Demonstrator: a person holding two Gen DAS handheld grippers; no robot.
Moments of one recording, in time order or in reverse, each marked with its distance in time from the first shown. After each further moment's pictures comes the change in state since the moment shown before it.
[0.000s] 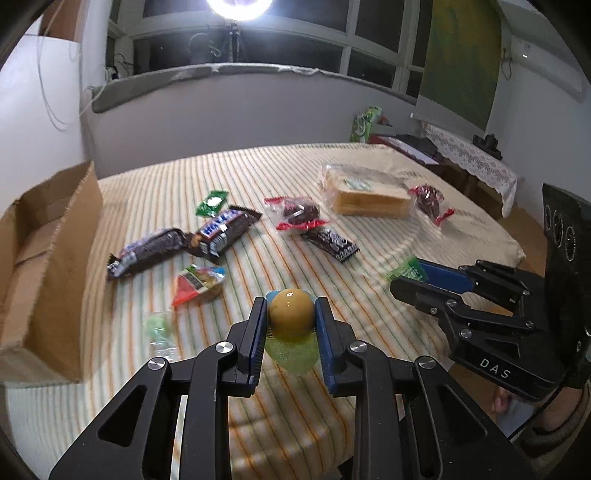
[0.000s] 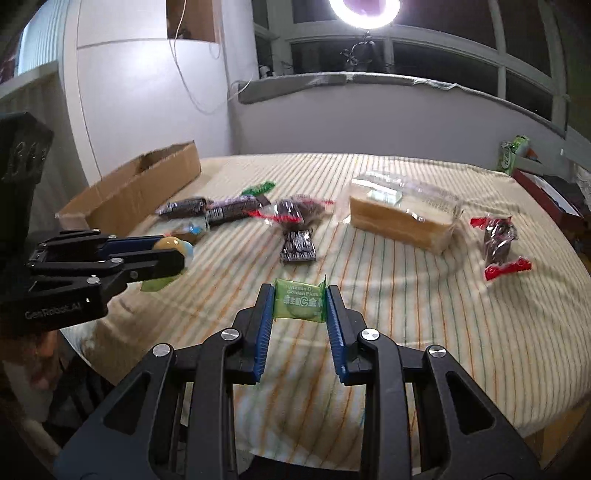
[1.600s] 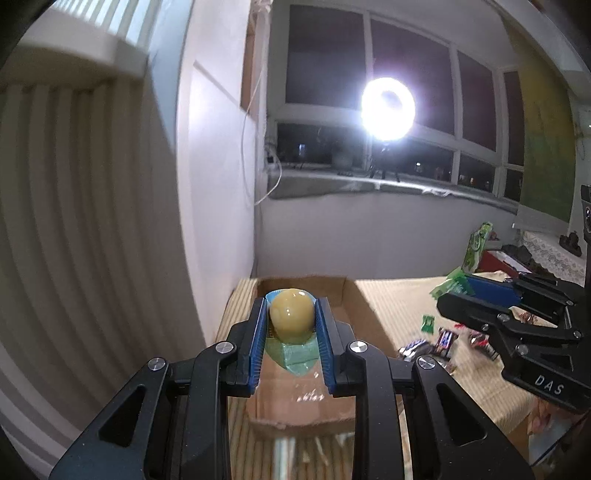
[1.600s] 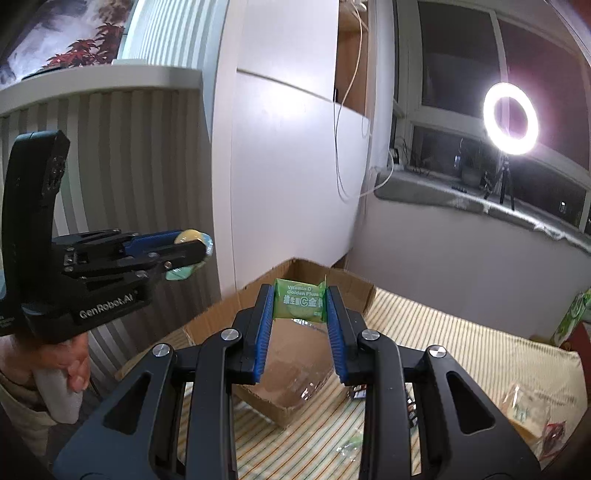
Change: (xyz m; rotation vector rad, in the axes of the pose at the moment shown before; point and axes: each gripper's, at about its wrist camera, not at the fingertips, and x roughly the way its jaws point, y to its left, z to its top) left arm -0.189 0.162 0.001 -0.158 -0.376 0.393; right arm -0.004 0.239 0.131 -0.322 -0.217 0.248
